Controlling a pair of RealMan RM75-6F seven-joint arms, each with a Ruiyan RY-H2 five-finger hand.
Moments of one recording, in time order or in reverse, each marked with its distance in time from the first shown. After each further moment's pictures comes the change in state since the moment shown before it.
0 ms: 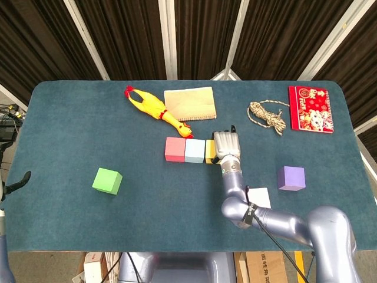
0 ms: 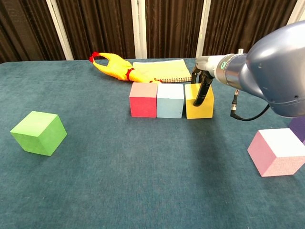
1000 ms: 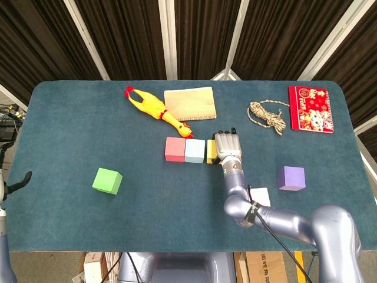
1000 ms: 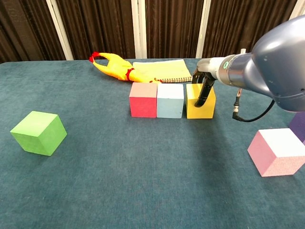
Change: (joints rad) left arm -0.004 -0.010 0.000 0.003 -0.006 -0.002 0.019; right arm 0.004 0.031 -0.007 -0.018 0.050 -0.037 -0.012
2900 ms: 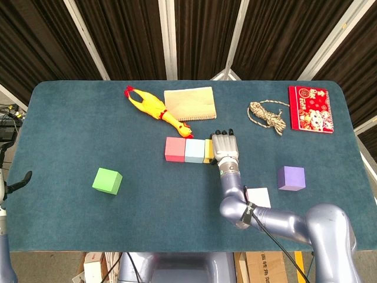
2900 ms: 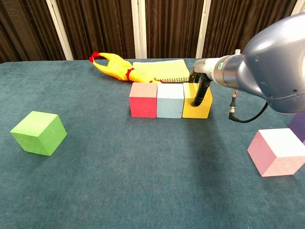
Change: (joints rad) left arm -0.001 -0.004 -0.003 0.002 -0.004 -0.002 -0.003; right arm 0.032 -0.017 -0.008 -0.005 0.028 0.037 -0.004
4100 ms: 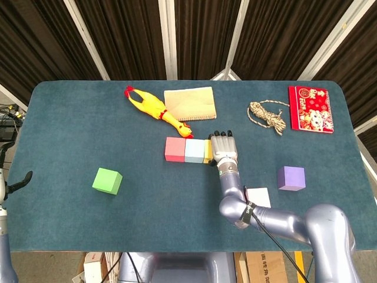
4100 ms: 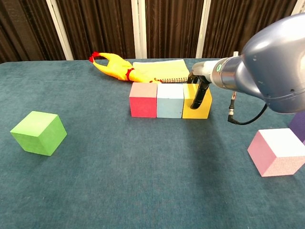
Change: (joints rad) left arm -0.002 -0.004 0.000 0.004 -0.002 -0.003 0.006; right arm 0.001 -0.006 0.004 0.012 0.016 -0.024 -0.019
